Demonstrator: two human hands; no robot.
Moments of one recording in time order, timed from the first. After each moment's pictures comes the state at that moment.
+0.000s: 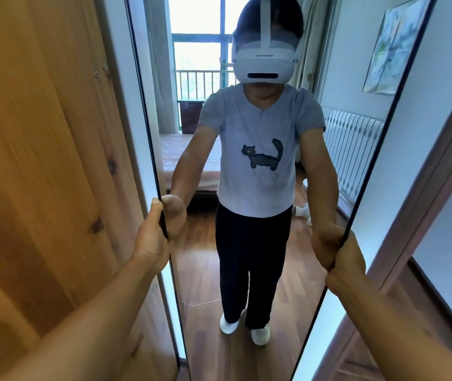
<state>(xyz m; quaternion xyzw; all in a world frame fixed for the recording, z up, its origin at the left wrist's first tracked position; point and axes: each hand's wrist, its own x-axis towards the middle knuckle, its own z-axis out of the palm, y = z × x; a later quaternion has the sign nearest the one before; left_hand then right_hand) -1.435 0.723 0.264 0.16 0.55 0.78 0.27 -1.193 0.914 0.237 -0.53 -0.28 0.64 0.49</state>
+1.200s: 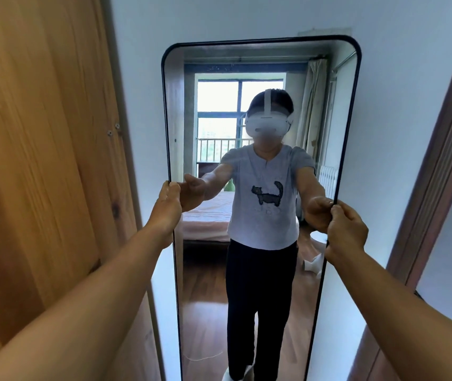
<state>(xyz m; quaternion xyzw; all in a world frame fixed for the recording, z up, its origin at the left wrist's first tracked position) -1.448 0.777 0.376 0.25 0.68 0.67 0.16 -1.204 0.926 0.355 -0.43 -0.41 0.52 0.62</state>
